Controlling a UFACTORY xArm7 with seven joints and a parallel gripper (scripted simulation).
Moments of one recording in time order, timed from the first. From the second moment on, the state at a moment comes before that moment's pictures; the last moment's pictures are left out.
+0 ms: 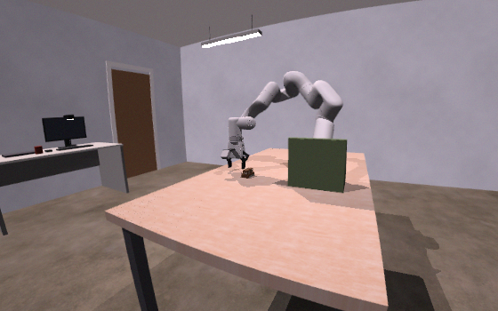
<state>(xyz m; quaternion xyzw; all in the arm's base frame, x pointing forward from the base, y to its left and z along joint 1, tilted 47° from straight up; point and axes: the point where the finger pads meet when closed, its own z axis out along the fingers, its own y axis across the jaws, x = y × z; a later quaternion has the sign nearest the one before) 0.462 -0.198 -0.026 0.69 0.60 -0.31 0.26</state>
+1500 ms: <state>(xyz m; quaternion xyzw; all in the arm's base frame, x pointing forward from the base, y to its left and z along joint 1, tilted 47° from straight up) 0.439 -0.177 0.010 0.75 0.53 -0.28 0.29</state>
